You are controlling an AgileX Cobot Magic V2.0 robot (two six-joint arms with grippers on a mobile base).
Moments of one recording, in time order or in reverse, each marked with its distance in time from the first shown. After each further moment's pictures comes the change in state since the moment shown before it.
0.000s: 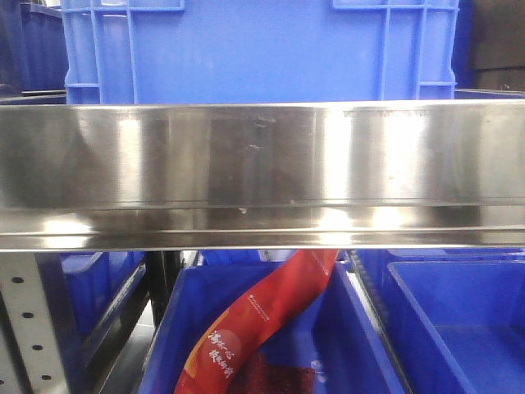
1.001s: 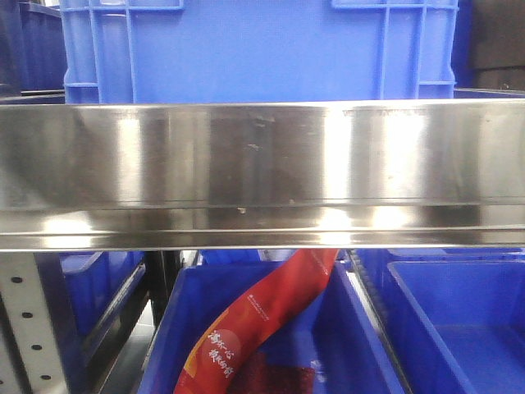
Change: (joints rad) left arm 0.000 0.089 -0.148 -0.068 0.040 0.023; right arm 0.000 0.062 -0.092 0.000 -0.024 -0.003
